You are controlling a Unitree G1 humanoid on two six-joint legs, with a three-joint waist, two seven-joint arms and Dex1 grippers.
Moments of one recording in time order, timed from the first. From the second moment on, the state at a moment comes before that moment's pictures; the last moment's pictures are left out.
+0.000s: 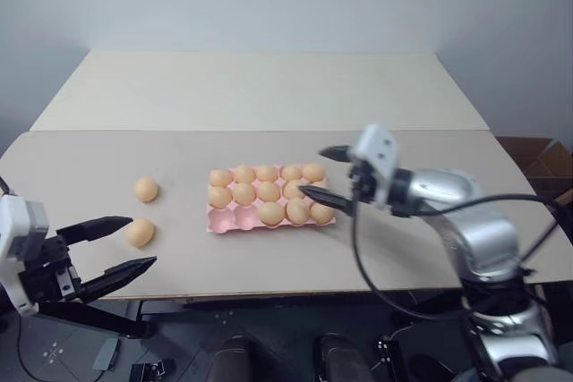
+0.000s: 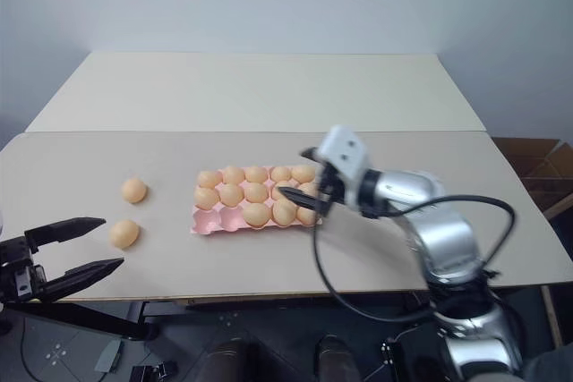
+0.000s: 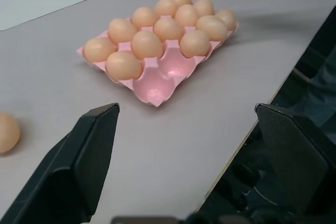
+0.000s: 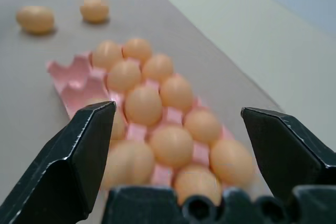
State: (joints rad) left arm 0.42 0.89 0.85 -0.55 -0.83 0.66 -1.10; right arm -0.43 -0.60 0.01 -0.42 0.34 0.66 0.84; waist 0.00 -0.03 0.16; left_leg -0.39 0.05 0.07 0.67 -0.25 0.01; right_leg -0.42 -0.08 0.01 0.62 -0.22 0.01
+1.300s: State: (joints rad) left arm -0.15 0.76 0.41 -0.39 -0.63 1.42 -0.23; right arm -0.21 -0.74 -0.15 -0.47 0.45 0.44 0.99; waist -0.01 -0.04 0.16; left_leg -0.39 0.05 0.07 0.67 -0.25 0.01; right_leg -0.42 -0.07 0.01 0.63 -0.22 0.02
